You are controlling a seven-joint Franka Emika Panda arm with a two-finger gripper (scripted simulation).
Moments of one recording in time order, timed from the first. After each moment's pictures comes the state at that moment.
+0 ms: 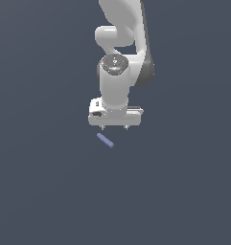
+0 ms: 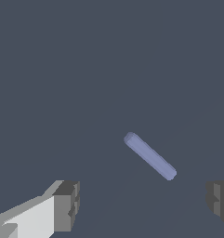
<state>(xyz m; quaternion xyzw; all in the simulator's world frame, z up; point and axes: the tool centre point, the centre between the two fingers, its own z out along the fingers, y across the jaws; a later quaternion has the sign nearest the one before) -0.014 -0.002 0.172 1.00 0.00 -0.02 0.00</state>
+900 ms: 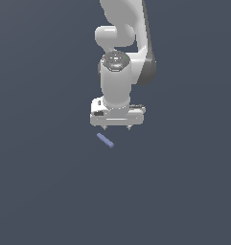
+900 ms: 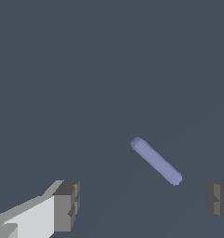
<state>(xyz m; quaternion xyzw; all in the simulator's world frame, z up) -0.009 0.008 0.180 1.00 0.01 -0.01 -0.01</state>
